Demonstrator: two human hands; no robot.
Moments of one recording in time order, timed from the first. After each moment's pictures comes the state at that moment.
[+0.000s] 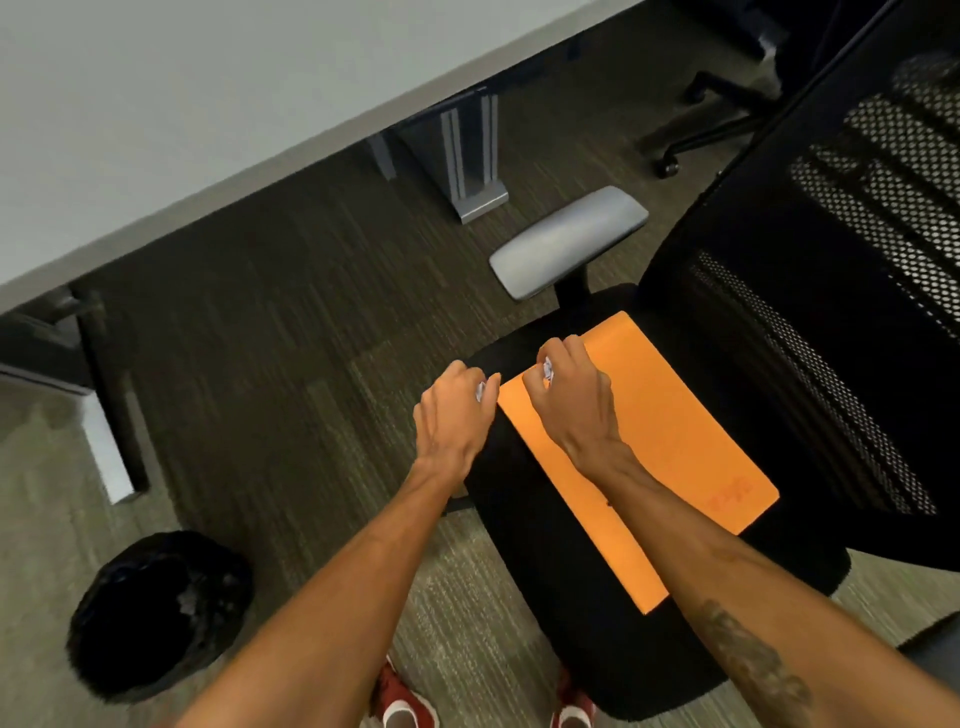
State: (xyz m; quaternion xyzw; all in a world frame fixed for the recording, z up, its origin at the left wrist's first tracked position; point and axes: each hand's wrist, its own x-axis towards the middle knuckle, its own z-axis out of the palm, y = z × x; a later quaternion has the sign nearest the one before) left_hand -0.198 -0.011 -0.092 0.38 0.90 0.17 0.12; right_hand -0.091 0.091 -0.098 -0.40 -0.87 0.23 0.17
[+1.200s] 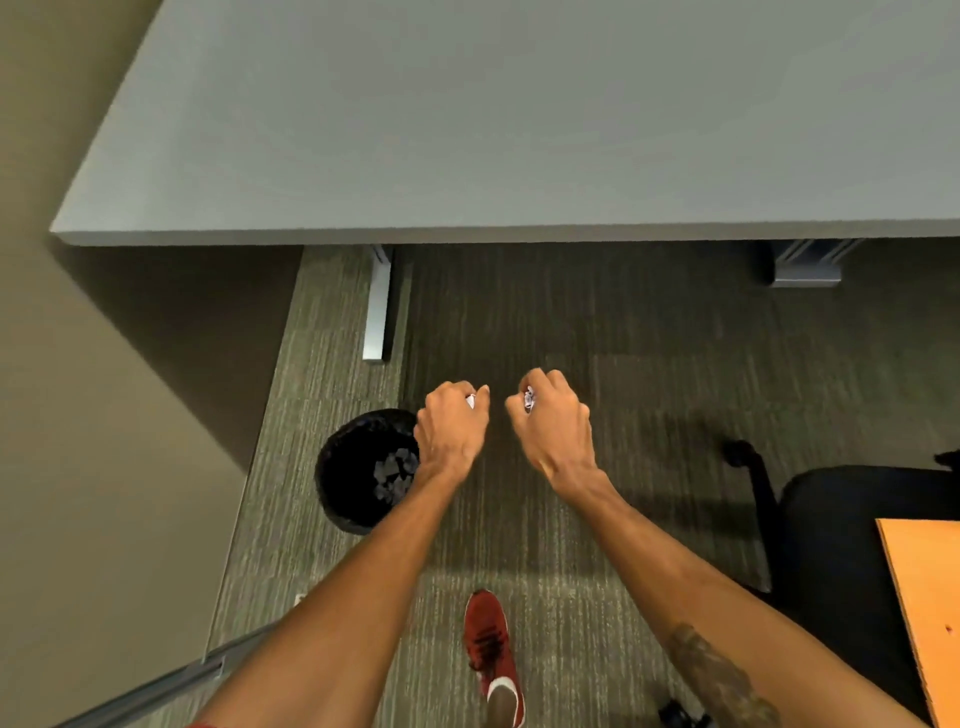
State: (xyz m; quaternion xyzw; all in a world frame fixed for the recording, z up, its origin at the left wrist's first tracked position) left_hand -0.441 -0.393 -0.087 -0.04 0.95 0.26 0.13; right_hand -0.398 -0.276 -0.086 -0.20 -0.91 0.36 0.00
